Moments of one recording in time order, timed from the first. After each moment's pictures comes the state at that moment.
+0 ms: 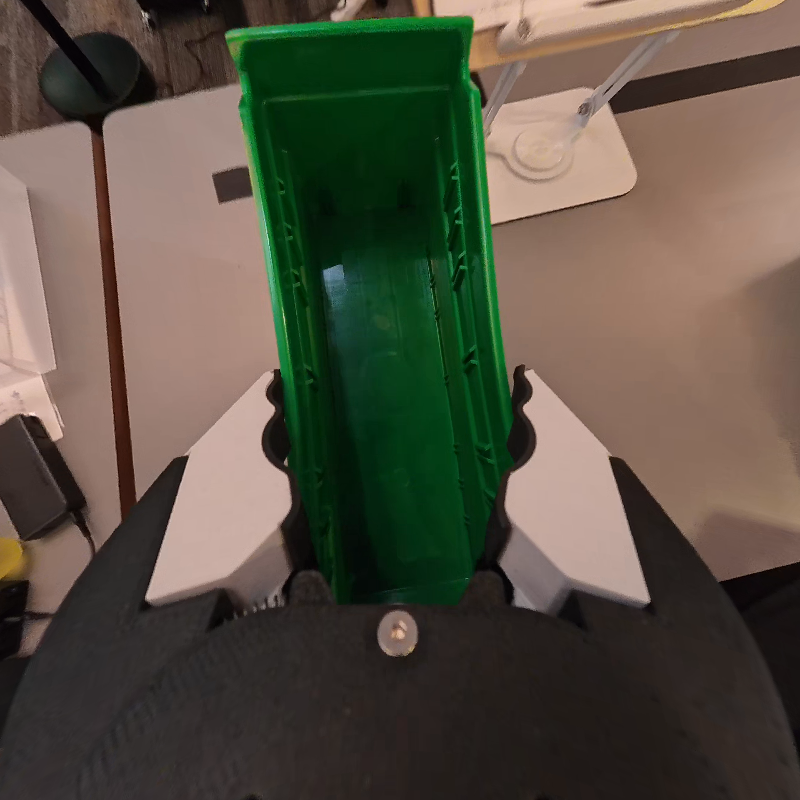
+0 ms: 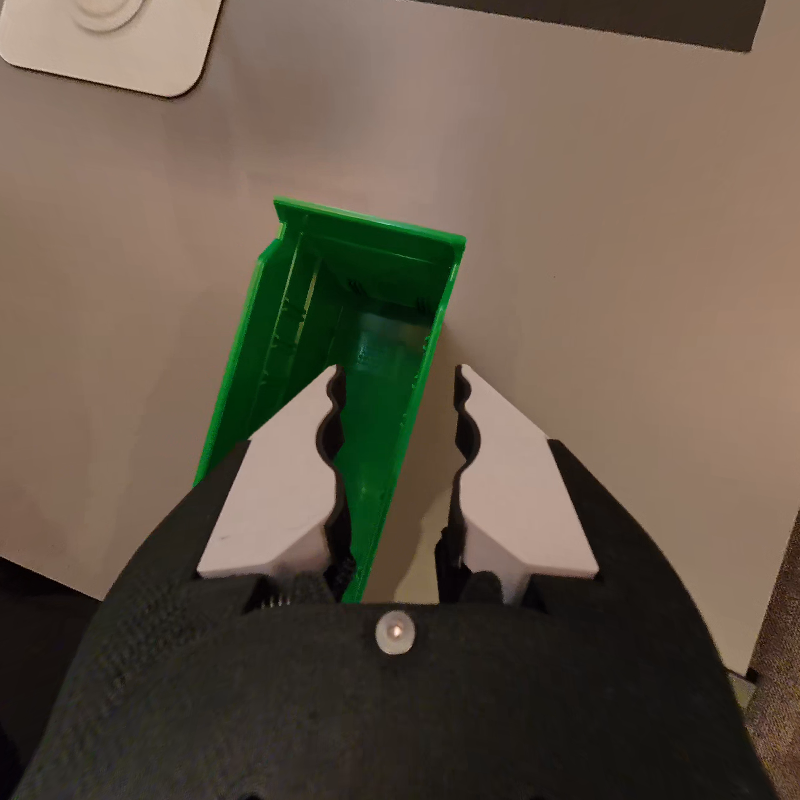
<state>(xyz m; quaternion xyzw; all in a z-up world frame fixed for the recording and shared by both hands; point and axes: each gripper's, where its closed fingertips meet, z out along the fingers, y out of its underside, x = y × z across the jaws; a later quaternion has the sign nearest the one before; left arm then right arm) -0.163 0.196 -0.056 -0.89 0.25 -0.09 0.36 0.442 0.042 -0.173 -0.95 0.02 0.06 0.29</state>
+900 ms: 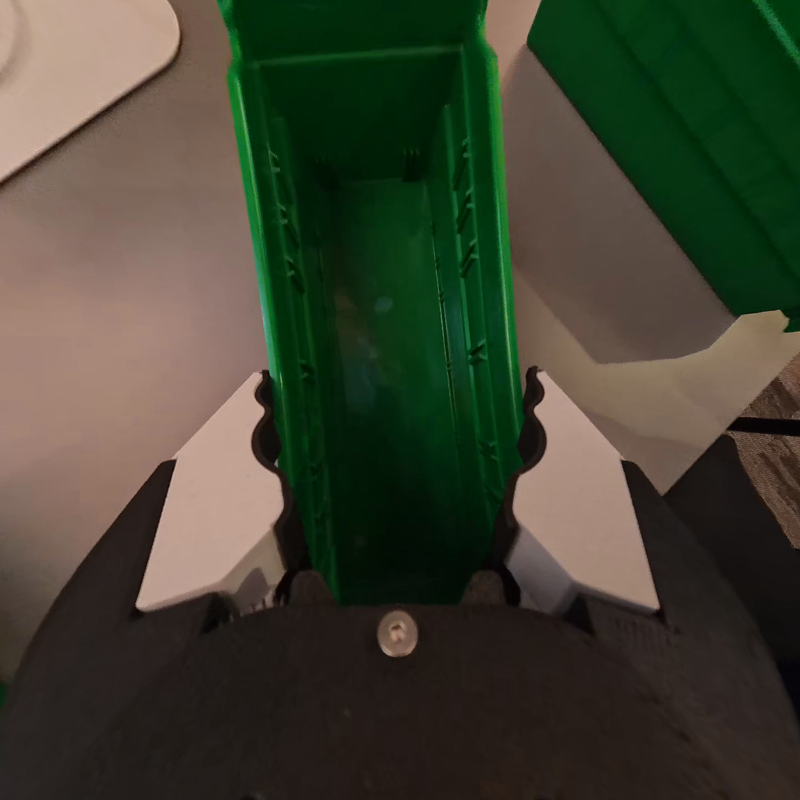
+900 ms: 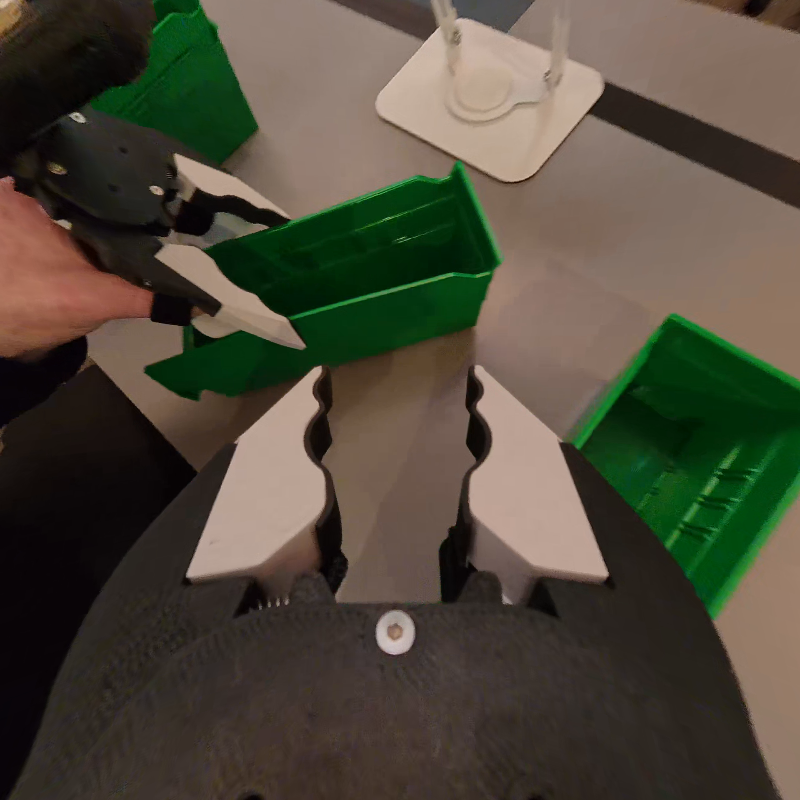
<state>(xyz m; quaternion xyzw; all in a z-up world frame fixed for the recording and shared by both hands) 0.123 0.083 -0.209 -0.84 0.46 -0.20 0.21 0.244 0.026 -0.109 -0.91 -0.15 0.14 0.37</state>
